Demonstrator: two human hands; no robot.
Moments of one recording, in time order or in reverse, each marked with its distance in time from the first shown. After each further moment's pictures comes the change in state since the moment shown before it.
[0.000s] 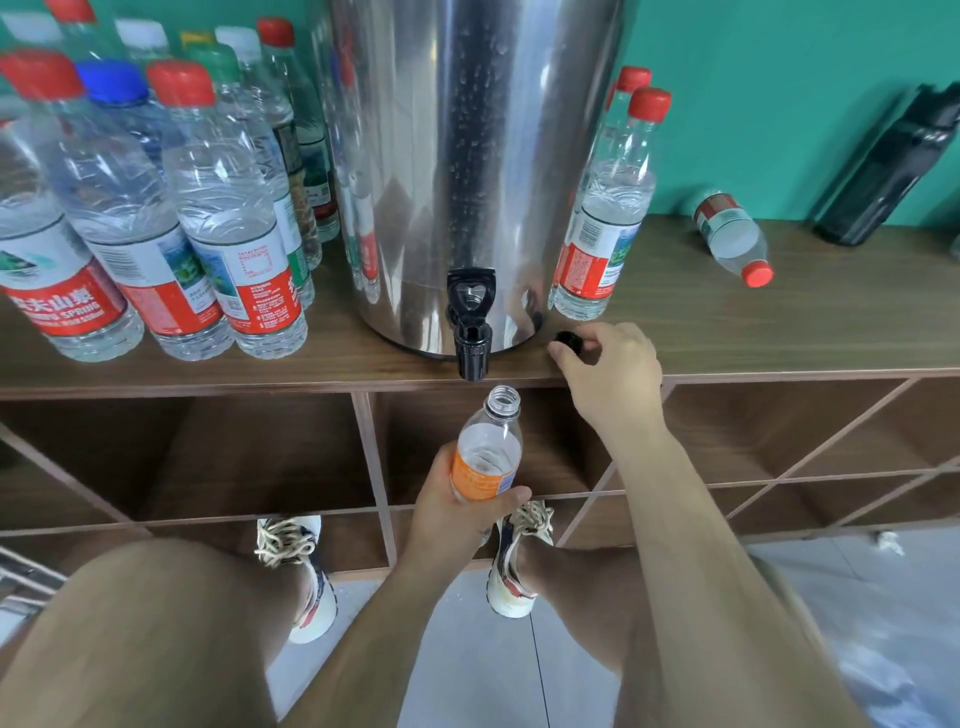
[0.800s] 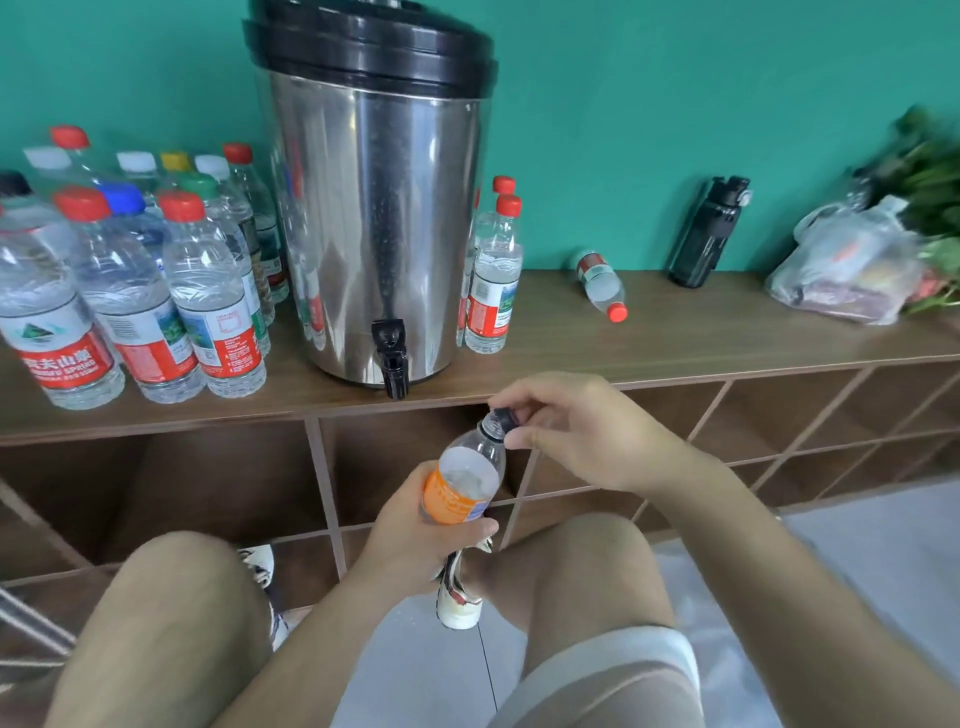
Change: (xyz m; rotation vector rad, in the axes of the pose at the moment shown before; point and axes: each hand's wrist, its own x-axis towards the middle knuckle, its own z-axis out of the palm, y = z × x) left_hand -0.087 0.066 0.009 0.138 -0.274 0.109; right_hand -0.086 -0.029 -0.180 0.259 -0.509 -0.432
